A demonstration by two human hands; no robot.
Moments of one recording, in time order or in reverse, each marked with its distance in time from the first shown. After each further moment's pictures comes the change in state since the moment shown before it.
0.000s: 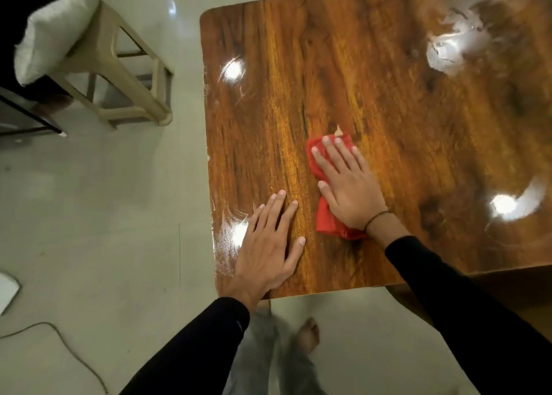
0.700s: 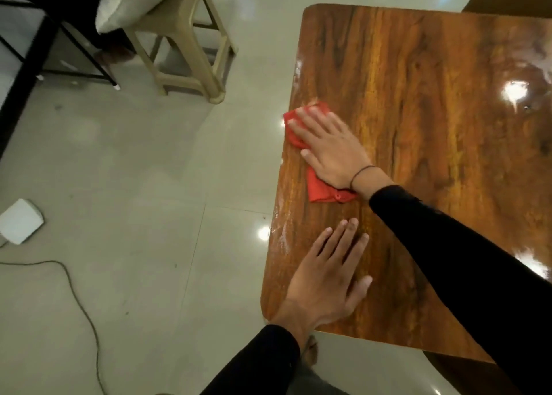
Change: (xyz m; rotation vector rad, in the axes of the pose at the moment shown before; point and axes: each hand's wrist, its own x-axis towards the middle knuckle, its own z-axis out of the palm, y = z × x) left_hand -0.002 -0.007 0.014 -0.071 -0.064 0.055; right_hand 0.188 -0.114 0.006 -0.053 -0.134 -0.433
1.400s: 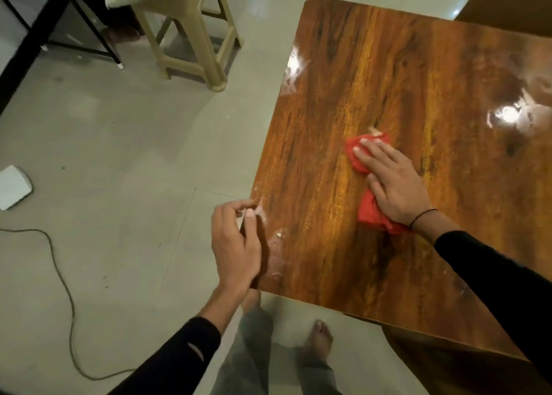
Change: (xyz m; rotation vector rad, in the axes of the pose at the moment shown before) left_hand -0.048 -0.024 -0.028 -0.511 0.745 -0.774; right_hand -0.166 0.072 0.004 0.158 0.079 0.123
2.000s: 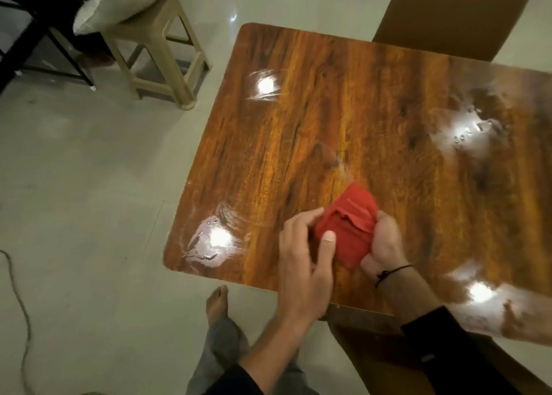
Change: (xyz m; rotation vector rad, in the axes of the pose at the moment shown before) left_hand -0.150 0.206 0.081 -0.310 -0.382 -0.066; right_hand -0.148 -0.012 -0.062 1.569 0.191 1.198
